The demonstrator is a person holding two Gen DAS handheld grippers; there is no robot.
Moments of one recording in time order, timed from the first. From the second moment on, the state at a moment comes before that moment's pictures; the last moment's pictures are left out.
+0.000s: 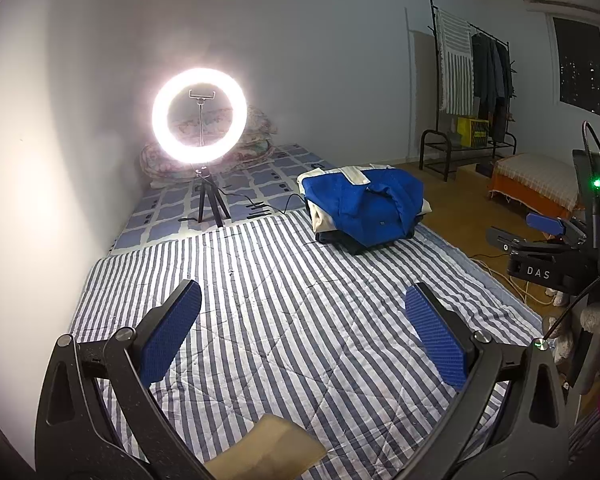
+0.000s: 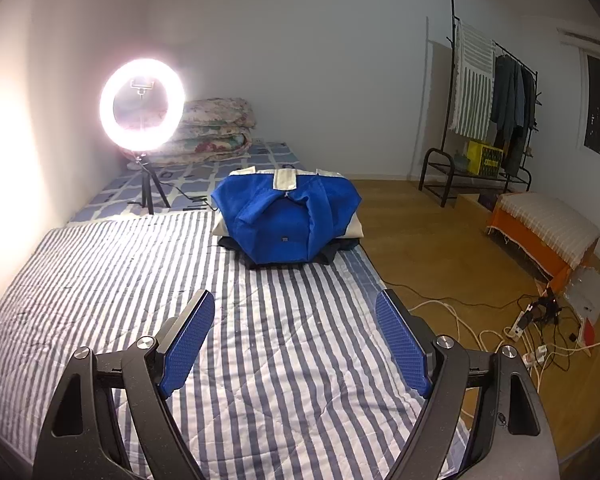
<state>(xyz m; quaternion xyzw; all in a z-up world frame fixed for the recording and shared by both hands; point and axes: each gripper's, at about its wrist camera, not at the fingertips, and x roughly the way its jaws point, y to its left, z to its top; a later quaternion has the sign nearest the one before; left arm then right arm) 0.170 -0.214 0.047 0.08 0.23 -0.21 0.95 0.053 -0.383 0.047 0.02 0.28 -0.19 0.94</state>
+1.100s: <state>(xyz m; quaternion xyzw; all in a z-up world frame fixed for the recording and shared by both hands) 0.171 -0.209 0.052 0.08 0.23 -0.21 0.95 0.054 -0.372 0.045 0.02 0.28 -0.19 0.94</state>
